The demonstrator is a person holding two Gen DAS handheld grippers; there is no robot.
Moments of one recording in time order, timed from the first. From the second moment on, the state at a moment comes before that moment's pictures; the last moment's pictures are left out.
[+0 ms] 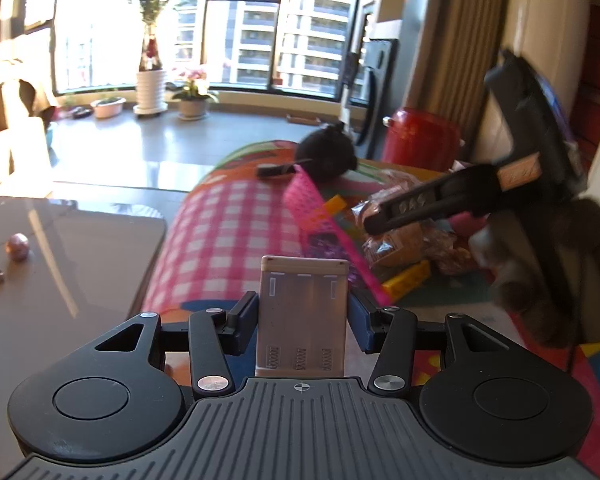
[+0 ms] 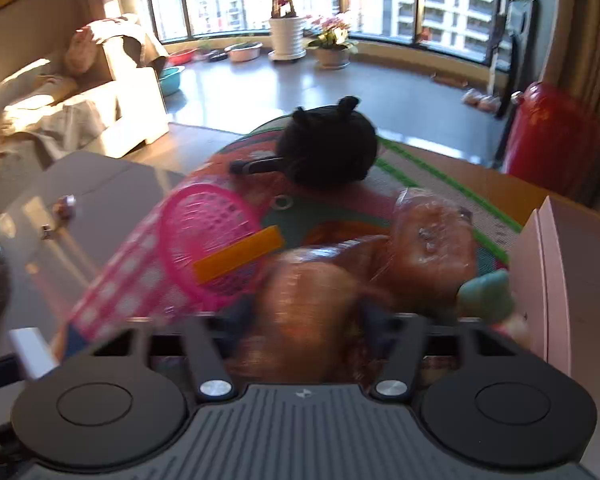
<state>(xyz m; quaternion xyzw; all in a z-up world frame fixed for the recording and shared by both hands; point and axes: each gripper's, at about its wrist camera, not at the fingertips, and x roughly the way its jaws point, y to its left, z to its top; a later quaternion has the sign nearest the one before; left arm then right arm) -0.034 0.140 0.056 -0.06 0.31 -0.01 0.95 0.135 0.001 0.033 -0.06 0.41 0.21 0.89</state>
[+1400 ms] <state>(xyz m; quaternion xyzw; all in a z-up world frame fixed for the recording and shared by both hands) 0.036 -0.027 0.088 -0.03 0.27 -0.19 0.94 -0.003 -0.269 0.113 0.08 0.28 0.07 0.95</state>
